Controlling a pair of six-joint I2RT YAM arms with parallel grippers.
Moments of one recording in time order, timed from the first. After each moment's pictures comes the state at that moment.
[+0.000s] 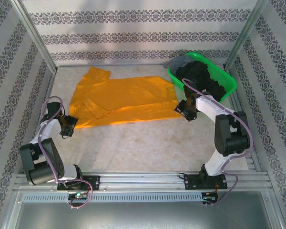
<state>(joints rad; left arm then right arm) 0.38 1.38 0.73 -0.52 0.20 -0.90 0.17 1.72 1.12 -0.67 -0.12 0.84</state>
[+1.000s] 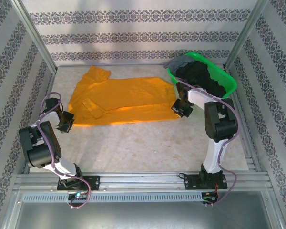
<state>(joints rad) 0.42 1.56 0.83 -0.47 0.17 -0.84 0.19 1.95 1.32 -0.82 -0.06 0.86</state>
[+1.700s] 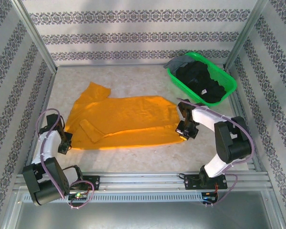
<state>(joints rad) 0.42 1.12 0.59 -0.86 -0.11 -0.97 0.27 1.61 0.89 -0.91 -0.08 0.86</state>
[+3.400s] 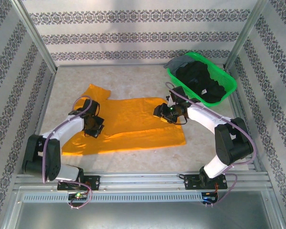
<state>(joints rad) -0.19 1.43 0.82 -0.65 0.14 -1.31 0.38 1.61 1.03 -0.48 -0.47 0.76</state>
